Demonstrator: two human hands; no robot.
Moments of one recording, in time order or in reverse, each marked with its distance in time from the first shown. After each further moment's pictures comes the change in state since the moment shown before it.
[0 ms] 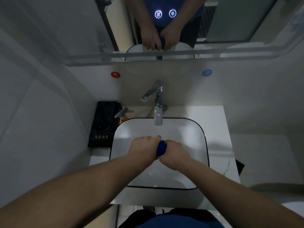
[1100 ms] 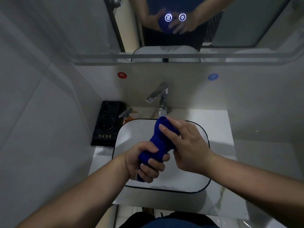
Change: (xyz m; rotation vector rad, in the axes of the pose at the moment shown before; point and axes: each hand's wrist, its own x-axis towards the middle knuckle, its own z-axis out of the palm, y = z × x) left_hand -0.035 -0.017 -0.040 -2.370 -1.506 0.071; right_hand -0.043 -0.008 -0.072 -0.382 0.505 -0.994
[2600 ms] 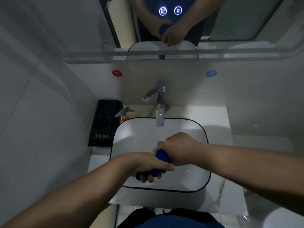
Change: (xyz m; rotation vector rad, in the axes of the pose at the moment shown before) left_hand 0.029 0.005 0.001 0.755 0.996 -0.384; right_hand 0.023 0.028 0.041 -0.268 -0.780 0.023
